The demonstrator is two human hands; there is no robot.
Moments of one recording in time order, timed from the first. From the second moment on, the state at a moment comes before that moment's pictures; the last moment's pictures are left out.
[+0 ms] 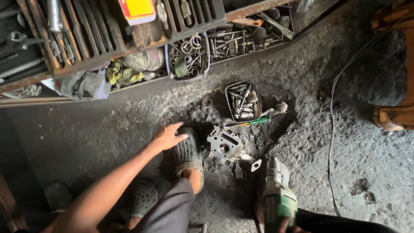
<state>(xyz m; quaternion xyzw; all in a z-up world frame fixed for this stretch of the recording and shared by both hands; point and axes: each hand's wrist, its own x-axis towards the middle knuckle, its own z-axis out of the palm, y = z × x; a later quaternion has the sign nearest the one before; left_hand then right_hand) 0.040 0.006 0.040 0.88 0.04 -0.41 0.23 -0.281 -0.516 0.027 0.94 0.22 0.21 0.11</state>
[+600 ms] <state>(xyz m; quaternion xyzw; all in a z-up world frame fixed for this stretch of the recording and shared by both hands) 0.041 -0.049 0.096 0.94 -0.05 -0.30 0.14 -0.279 -0.536 0.028 0.92 0.34 0.15 0.17</state>
